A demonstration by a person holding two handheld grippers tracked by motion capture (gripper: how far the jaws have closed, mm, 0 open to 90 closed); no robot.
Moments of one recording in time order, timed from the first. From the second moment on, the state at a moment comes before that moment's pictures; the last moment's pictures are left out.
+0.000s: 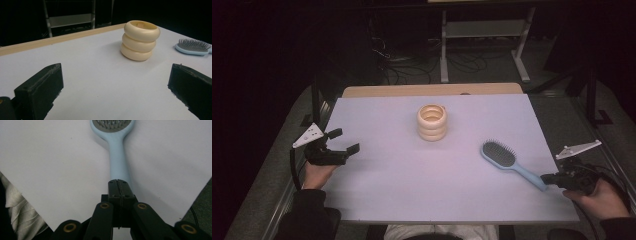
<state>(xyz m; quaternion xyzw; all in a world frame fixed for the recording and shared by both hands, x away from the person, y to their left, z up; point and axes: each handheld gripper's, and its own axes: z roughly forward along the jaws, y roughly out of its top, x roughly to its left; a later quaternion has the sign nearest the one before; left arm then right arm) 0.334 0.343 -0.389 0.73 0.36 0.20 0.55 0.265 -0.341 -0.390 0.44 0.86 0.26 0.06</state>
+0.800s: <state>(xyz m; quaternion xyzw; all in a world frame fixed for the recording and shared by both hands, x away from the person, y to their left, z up) 0.333 0.342 -0.389 0.73 0.36 0.20 0.55 0.290 -0.312 -0.362 0.39 0.88 0.26 0.04</state>
